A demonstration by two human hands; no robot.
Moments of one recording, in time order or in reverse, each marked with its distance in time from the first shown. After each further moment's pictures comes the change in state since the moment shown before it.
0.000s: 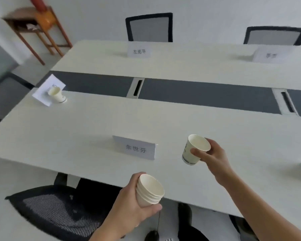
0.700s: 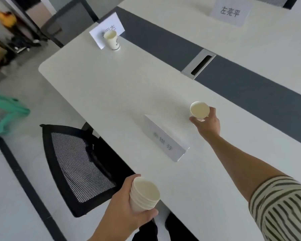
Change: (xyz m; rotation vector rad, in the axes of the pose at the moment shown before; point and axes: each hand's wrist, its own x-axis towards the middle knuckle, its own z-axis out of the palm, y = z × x) left_hand 0.024 -0.016 0.026 -0.221 0.450 -0.400; right_hand 0.249 0.027 0.169 -0.676 -0.195 -0.157
